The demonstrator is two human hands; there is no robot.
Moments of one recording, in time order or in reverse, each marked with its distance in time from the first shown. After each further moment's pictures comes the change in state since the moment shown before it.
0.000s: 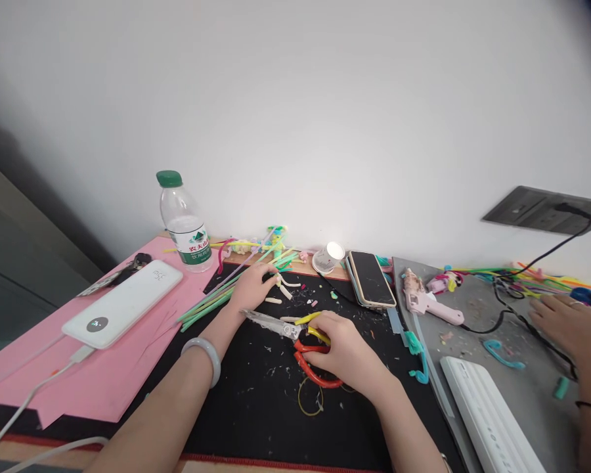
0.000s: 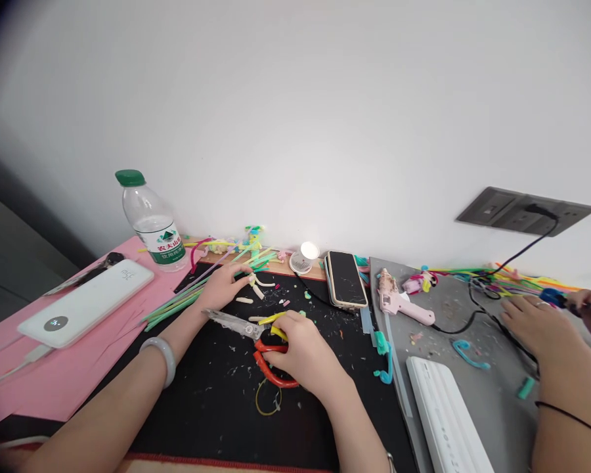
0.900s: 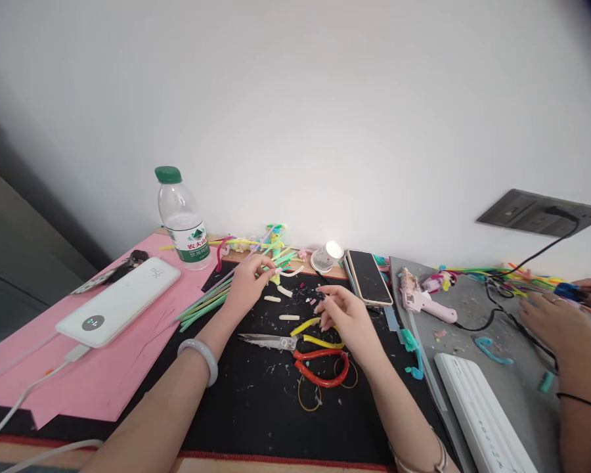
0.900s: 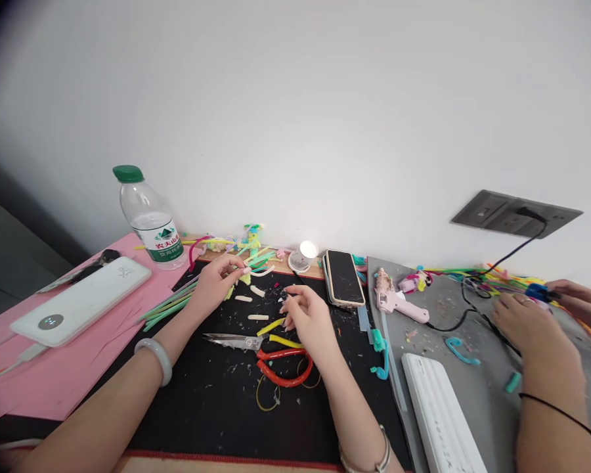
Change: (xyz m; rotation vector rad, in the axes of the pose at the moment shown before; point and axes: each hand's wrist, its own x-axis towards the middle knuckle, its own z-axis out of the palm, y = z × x) left_hand -0.010 0.012 -0.011 -0.319 0.169 0.018; right_hand 0.023 0.010 0.001 0.749 0.277 0.308
